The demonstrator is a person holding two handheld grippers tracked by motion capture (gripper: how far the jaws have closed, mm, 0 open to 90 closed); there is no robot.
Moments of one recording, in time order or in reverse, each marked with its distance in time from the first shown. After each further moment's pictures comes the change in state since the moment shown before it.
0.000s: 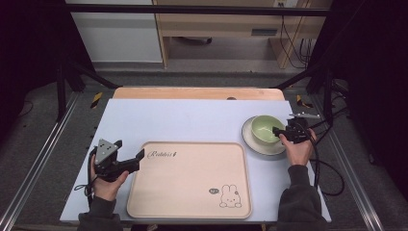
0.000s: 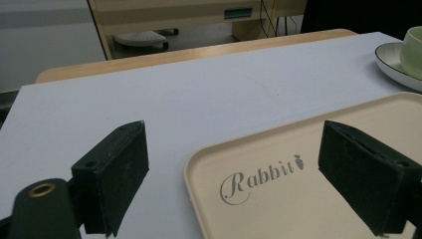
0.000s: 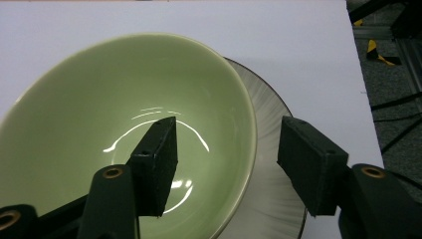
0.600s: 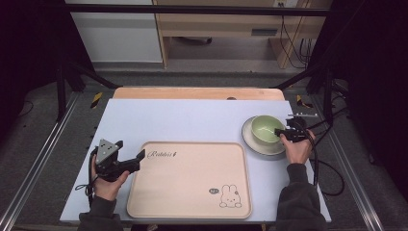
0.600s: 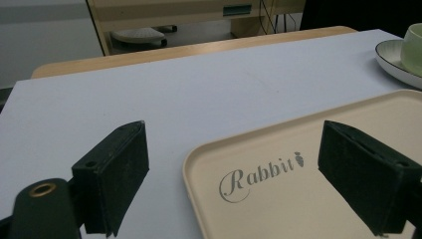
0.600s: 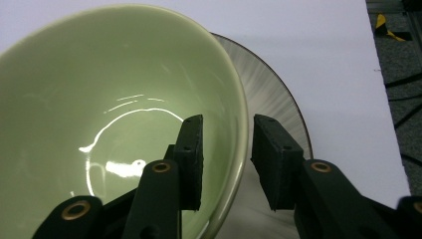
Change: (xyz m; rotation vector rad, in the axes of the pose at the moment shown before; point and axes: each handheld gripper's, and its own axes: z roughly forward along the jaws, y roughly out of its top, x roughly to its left) left arm 0.001 -0.002 0.003 0.010 -0.006 -0.005; right arm -0.006 -0.001 0.014 0.076 0.001 0.039
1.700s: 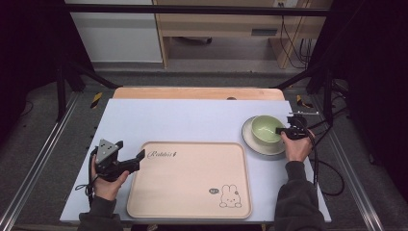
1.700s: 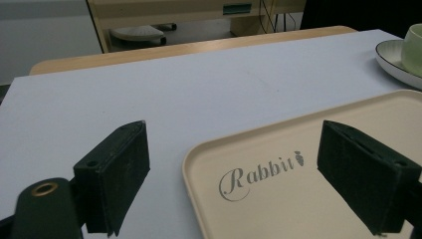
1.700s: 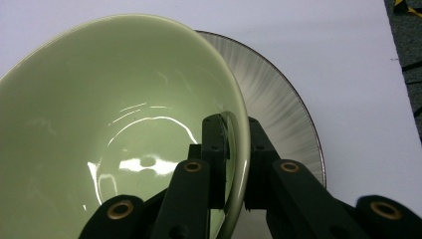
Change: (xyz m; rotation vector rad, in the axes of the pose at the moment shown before) left arm 0.001 -0.001 0.001 0.003 -0.003 -0.009; right arm -0.005 0.006 0.004 0.025 0.040 0.053
